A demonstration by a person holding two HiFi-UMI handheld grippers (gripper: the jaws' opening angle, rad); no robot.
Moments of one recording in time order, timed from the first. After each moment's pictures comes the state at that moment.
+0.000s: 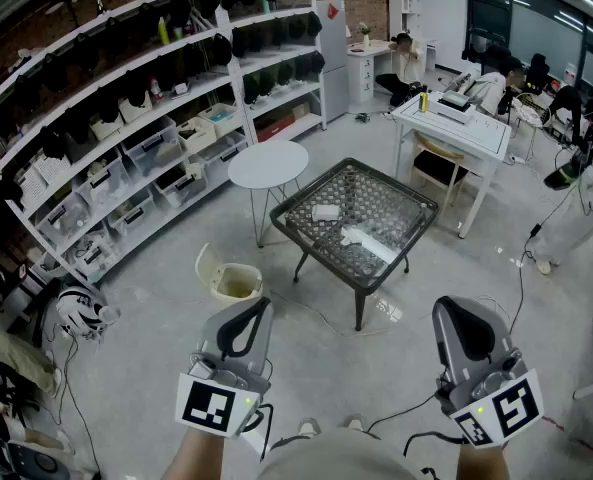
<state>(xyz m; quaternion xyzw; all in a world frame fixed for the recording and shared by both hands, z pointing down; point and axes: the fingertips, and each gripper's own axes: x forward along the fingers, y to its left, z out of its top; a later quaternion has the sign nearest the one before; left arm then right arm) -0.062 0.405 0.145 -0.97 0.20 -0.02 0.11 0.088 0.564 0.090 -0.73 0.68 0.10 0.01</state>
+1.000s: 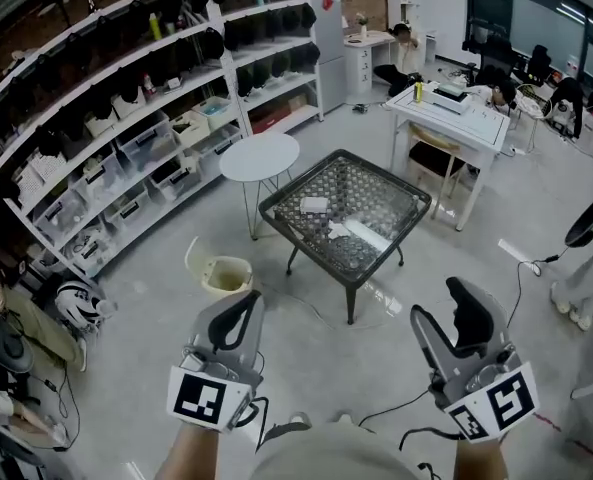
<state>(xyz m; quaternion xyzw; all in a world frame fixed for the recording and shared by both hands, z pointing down) -0.018 0.424 0.155 -0.97 0.20 -0.03 0.12 0.140 0.583 0.108 -0.72 0.68 0.08 0.03</state>
